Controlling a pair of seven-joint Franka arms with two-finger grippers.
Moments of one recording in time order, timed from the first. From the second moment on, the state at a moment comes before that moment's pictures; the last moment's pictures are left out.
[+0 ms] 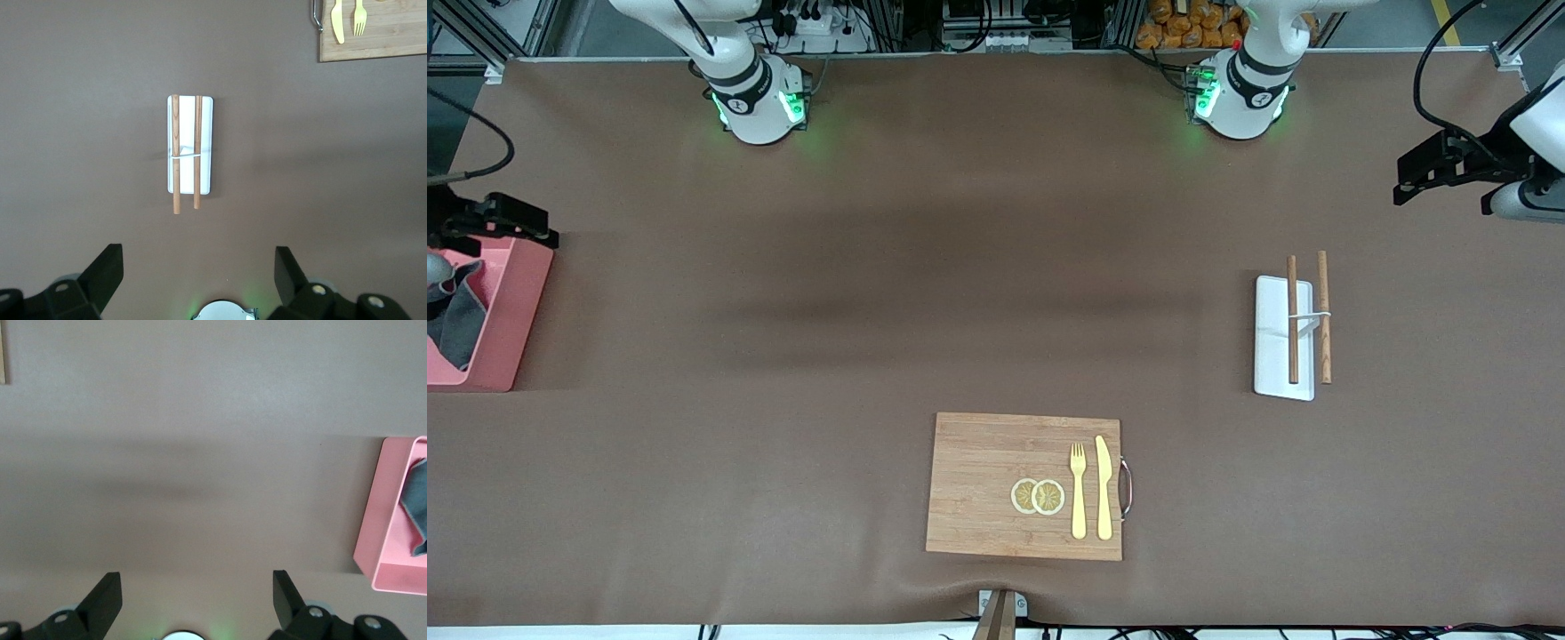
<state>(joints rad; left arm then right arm) 0.01 0.04 -0.10 -1.40 0.00 1.37 0.04 -0.02 0.03 -0.06 -1.55 0.01 1.48 -0.15</state>
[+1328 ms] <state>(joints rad) 0.01 0.08 -0.10 -1.41 0.03 1.39 -0.04 -0.02 0.02 -0.05 -1.61 0.00 1.71 -0.13</state>
